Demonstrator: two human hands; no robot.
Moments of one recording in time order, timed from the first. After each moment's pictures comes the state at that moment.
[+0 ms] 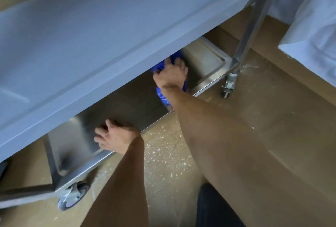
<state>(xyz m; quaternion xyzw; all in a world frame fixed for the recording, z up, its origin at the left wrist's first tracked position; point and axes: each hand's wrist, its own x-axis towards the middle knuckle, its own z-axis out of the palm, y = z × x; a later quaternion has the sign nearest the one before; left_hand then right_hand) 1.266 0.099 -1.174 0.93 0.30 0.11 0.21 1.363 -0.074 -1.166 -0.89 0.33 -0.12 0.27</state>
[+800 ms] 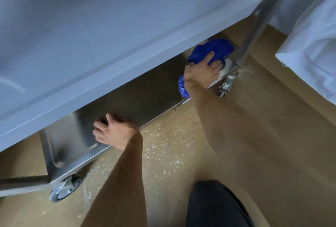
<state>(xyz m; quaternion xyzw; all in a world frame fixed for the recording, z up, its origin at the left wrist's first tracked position) 1.266 0.091 -1.177 0.92 0.28 0.15 0.23 1.335 -0.146 -1.162 -0.81 0.51 -0.14 0.24</state>
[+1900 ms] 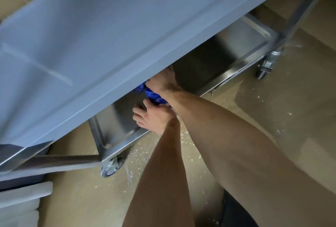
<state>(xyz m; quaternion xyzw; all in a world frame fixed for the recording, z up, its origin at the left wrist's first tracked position) 1.273 0.094 -1.180 0.91 0.27 0.16 0.27 1.361 0.043 -1.151 -0.95 0.05 -0.06 0.29</state>
